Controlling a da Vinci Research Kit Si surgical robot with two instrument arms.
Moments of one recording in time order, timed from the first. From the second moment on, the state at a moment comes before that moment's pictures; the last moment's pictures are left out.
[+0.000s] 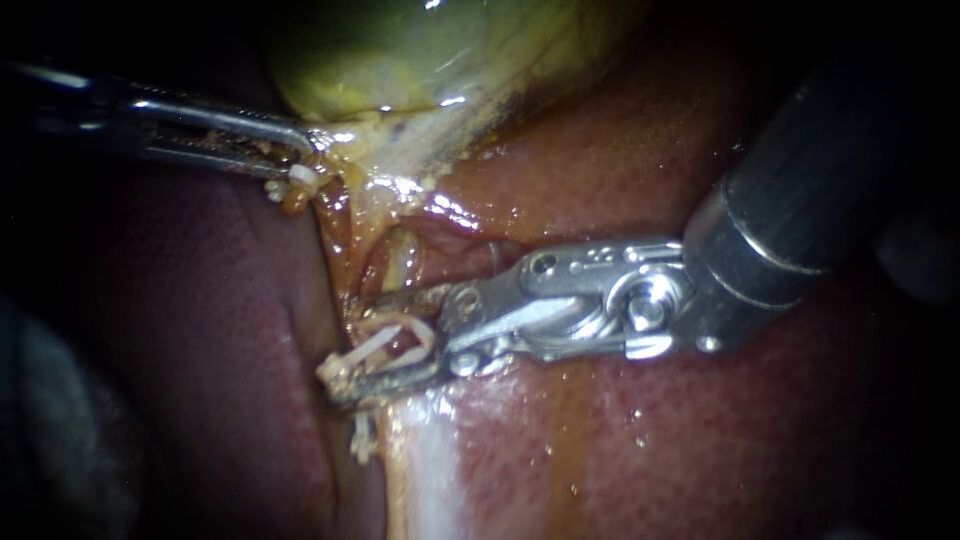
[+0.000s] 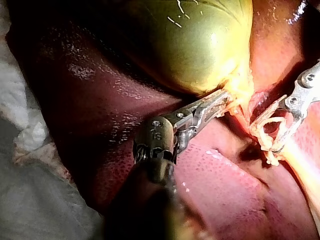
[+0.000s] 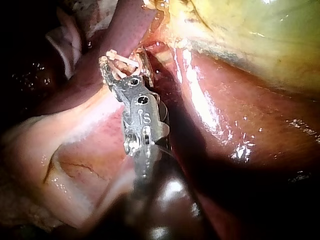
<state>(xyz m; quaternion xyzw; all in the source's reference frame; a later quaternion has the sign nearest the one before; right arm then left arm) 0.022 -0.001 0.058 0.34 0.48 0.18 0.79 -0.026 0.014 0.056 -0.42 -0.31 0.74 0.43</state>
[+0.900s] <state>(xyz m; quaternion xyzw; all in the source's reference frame) 0.017 0.001 0.057 0.39 0.50 0.24 0.74 -0.026 0.014 0.056 -0.42 -0.31 0.74 0.43</state>
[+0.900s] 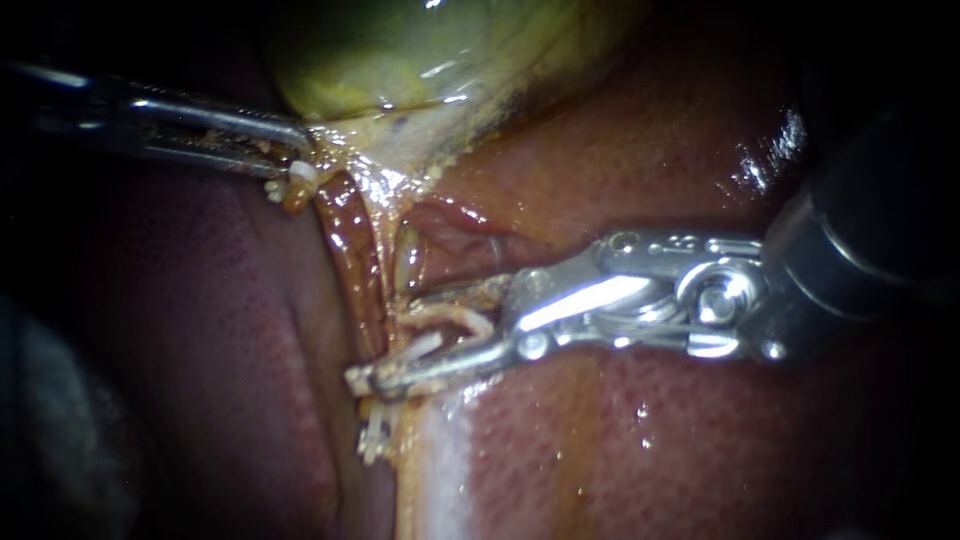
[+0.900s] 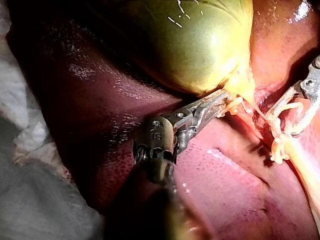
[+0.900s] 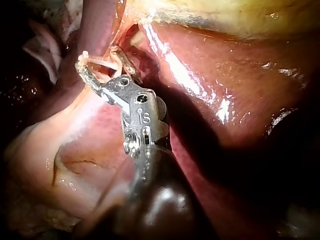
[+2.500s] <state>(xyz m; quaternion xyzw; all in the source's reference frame) 0.019 0.000 0.063 0.43 0.51 0.29 0.68 -0.026 0.014 0.055 -0.42 -0.31 0.74 0.43</state>
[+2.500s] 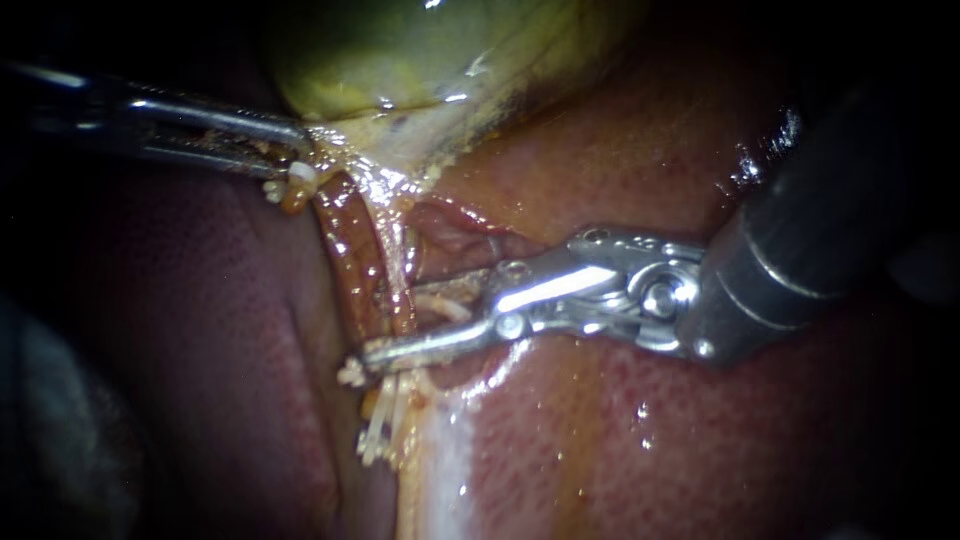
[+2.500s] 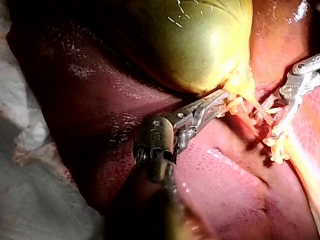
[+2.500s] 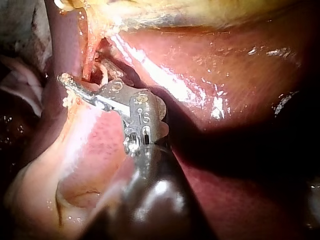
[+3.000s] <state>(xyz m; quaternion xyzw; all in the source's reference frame) 0.021 0.000 0.062 0.46 0.53 0.31 0.65 -0.026 0.014 0.055 -0.42 -0.31 0.74 0.43</state>
